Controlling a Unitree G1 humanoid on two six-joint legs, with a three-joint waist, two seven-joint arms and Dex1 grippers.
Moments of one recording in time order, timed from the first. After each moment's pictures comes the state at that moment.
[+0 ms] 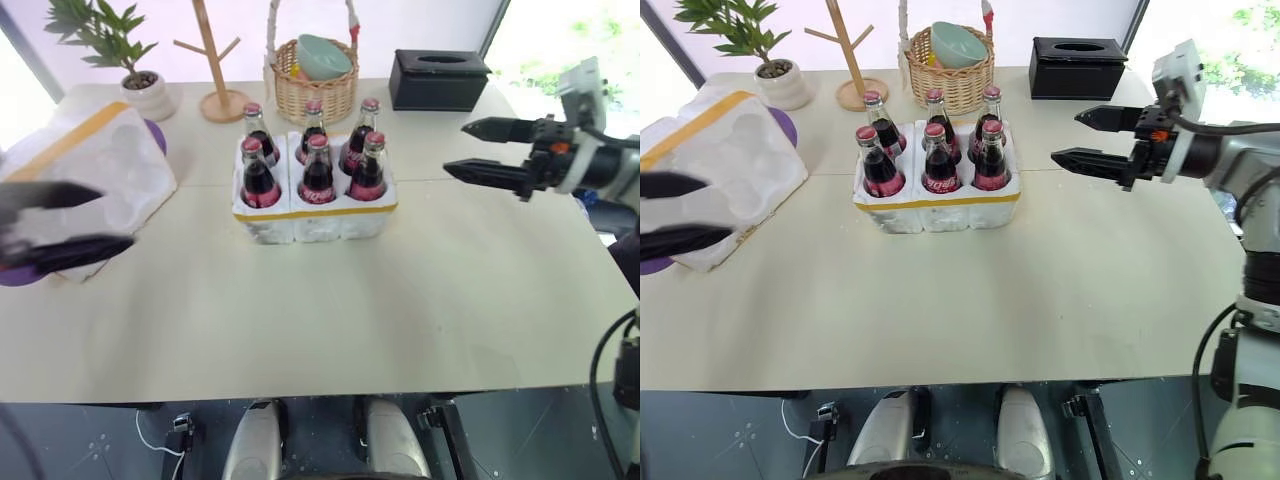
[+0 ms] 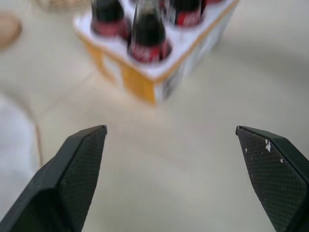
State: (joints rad) left arm 0.13 1.36 0.95 -0.30 -0.70 1.03 -1.32; right arm -0.78 -0.98 -0.17 0.07 0.58 0.73 1.26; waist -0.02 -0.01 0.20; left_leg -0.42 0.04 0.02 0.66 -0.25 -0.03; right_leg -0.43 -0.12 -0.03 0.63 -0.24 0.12
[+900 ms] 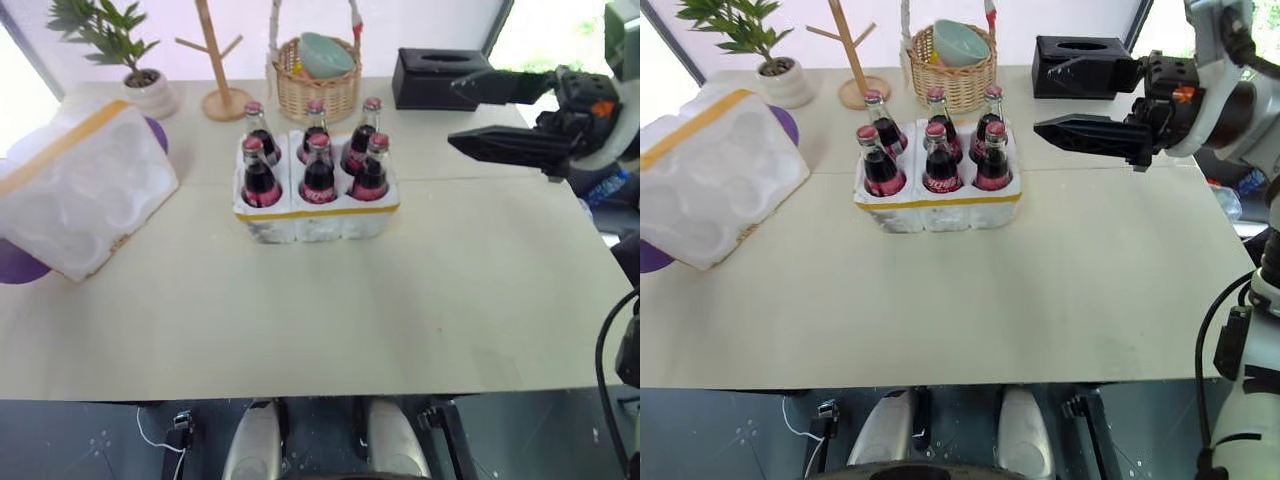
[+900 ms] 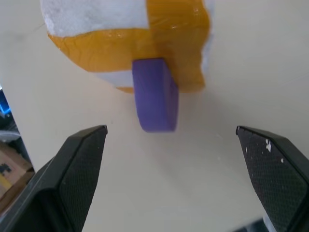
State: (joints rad) left arm -0.52 1.51 0.17 0.95 -0.18 0.22 -1.45; right arm -0.93 -0.95 -0.21 -0.05 0.81 0.89 1.19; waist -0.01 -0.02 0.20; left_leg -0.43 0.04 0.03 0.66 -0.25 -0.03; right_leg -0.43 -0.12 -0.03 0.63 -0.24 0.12
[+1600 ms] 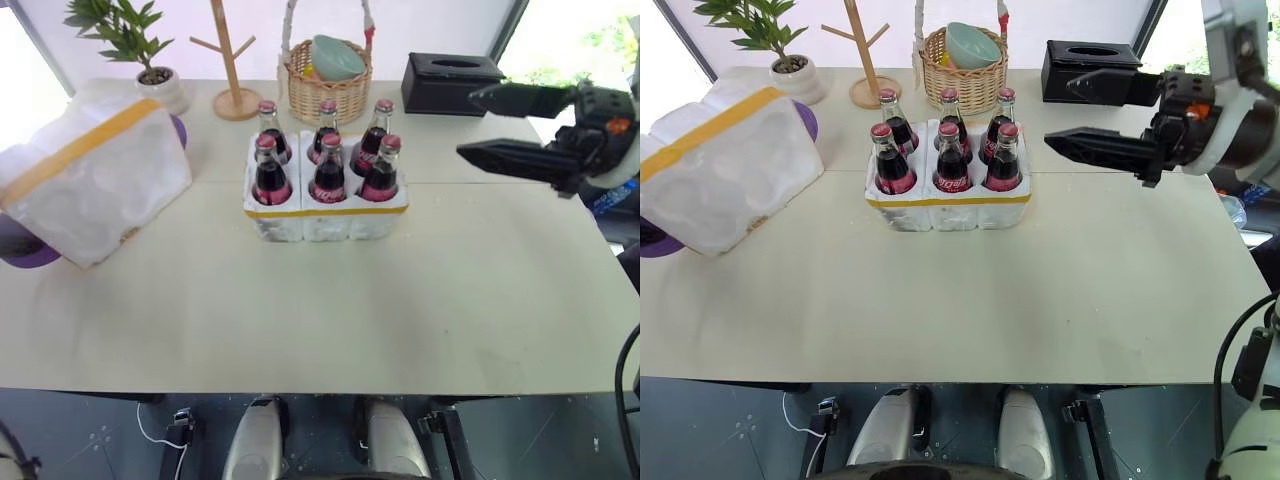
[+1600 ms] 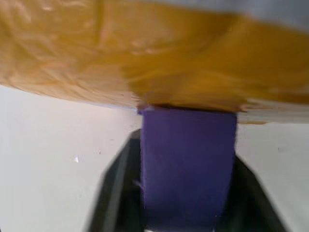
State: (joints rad) left arm -1.06 1.23 -0.09 1.32 0.21 0.14 -1.28; right arm -0.79 -1.01 -0.31 -0.20 0.89 0.96 1.06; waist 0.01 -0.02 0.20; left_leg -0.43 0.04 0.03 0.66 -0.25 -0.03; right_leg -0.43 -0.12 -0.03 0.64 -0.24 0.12
